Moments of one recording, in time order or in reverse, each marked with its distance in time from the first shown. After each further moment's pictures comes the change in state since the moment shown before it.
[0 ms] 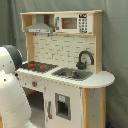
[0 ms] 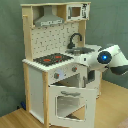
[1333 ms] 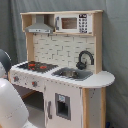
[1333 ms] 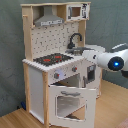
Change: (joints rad) arm 0.019 -0.113 0.138 0.118 -0.066 -0.345 -0.005
